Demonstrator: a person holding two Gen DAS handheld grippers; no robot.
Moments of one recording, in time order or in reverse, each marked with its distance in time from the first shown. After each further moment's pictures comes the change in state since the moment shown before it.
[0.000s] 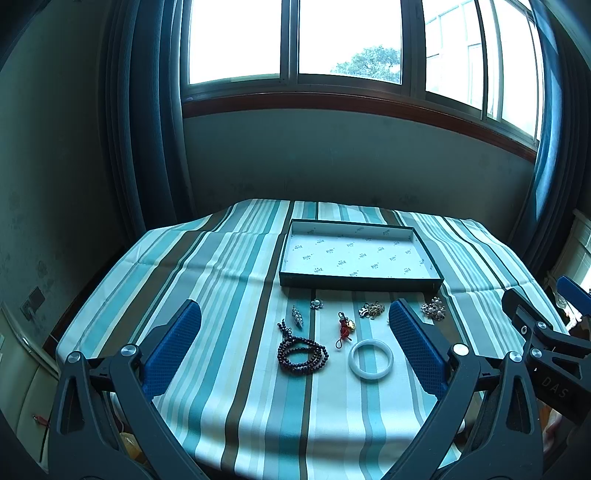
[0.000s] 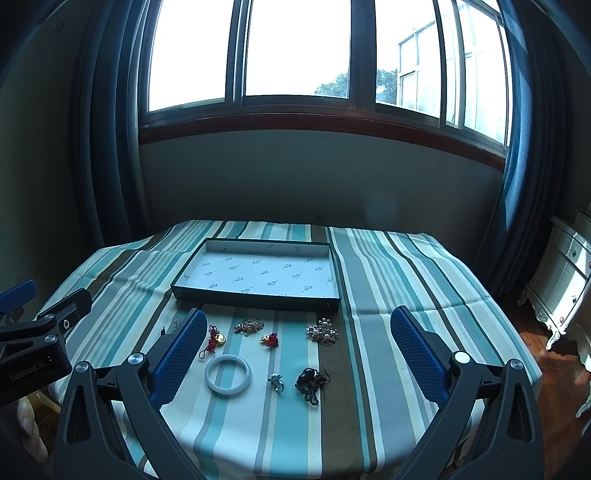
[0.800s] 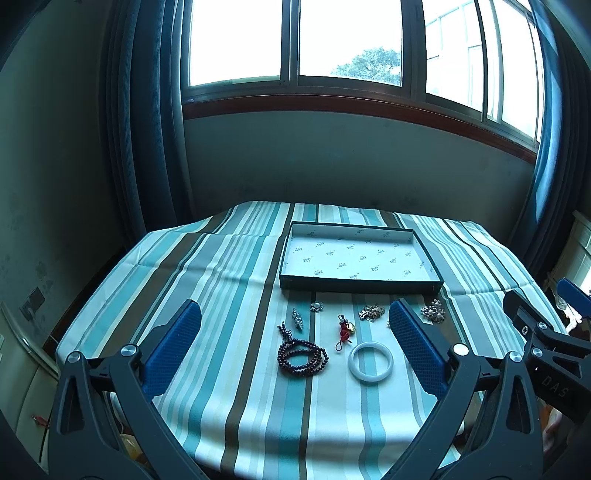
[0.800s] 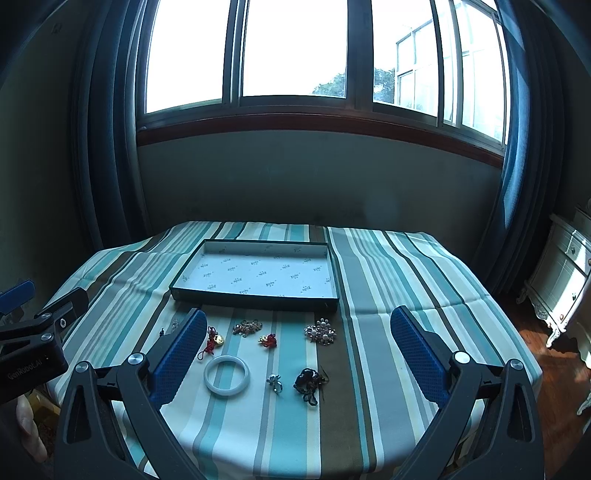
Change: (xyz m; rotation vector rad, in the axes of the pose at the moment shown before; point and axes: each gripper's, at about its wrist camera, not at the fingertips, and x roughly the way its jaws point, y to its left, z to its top) left arm -0.001 0.001 0.000 -0.001 -0.001 -0.002; right arm -0.001 -0.003 0.002 0.005 0.002 -0.004
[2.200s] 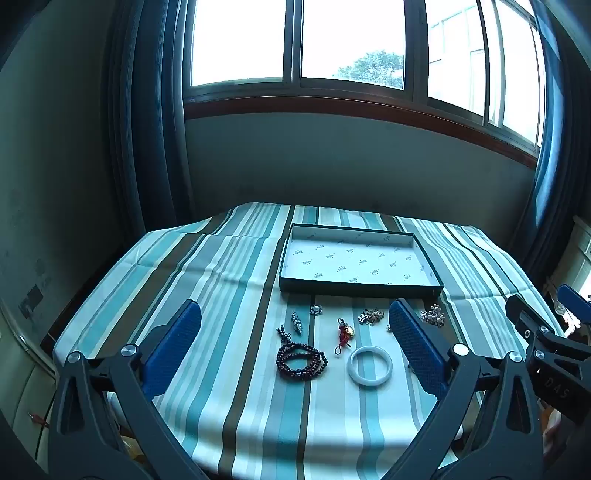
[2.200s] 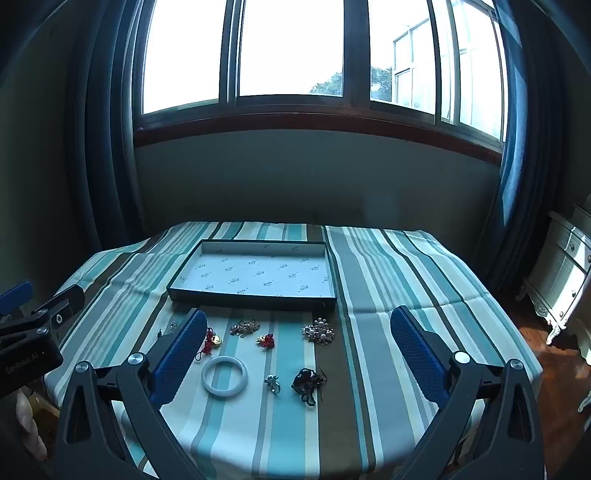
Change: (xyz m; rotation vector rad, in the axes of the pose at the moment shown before) left arm 0.003 0.000 0.001 -0.022 -0.010 -0.005; right arm 0.002 -0.005 -0.002 0.012 -0.004 -0.004
